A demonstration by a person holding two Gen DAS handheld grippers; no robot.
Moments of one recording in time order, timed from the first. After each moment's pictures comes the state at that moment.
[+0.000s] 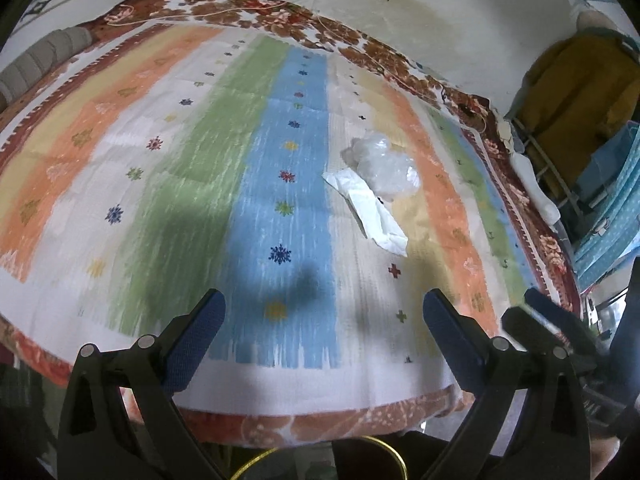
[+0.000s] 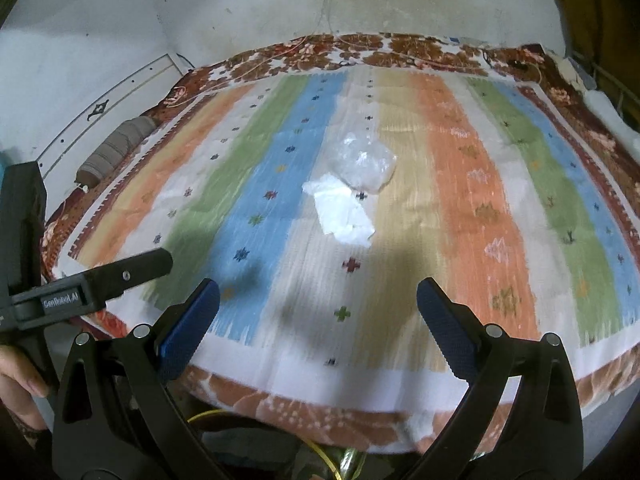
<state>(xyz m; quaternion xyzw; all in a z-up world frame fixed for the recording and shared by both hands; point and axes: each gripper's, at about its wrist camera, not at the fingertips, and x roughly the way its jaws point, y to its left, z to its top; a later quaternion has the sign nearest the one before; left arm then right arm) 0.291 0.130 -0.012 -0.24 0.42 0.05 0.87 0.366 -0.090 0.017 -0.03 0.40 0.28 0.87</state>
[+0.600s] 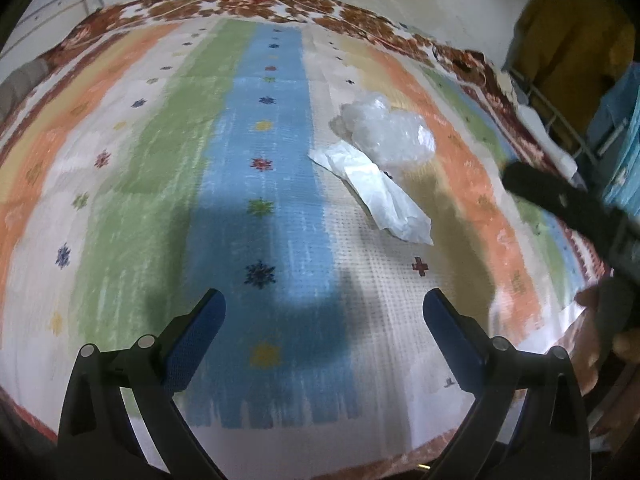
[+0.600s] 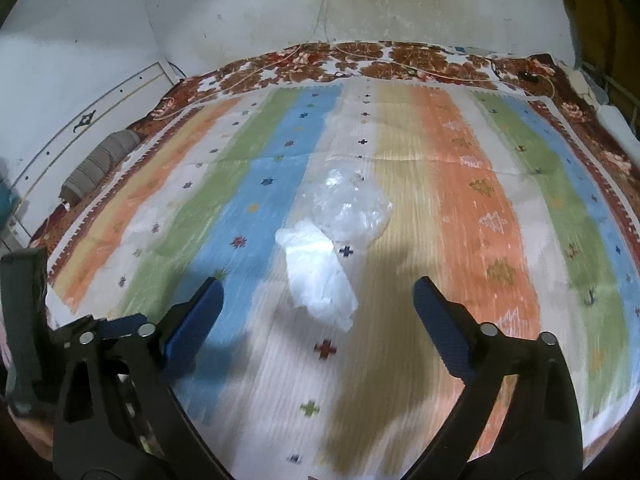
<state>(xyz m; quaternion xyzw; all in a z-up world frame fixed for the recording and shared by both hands) 0.352 0.108 -0.058 -0.16 0.46 0.03 0.87 0.457 -0.062 -0.006 -0.03 0.40 0.28 0.87</state>
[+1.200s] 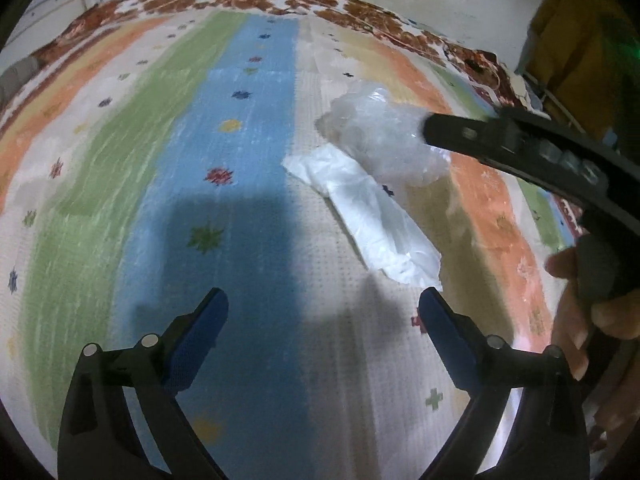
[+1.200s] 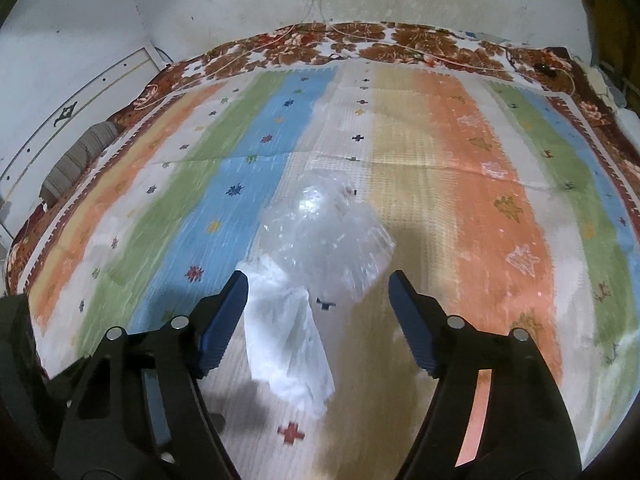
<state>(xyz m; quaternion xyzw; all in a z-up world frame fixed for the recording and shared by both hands) 0.408 0.085 -0.087 -0.17 0.46 0.04 0.87 0.543 -0.028 -0.047 -0.03 0.42 0.28 0.86</state>
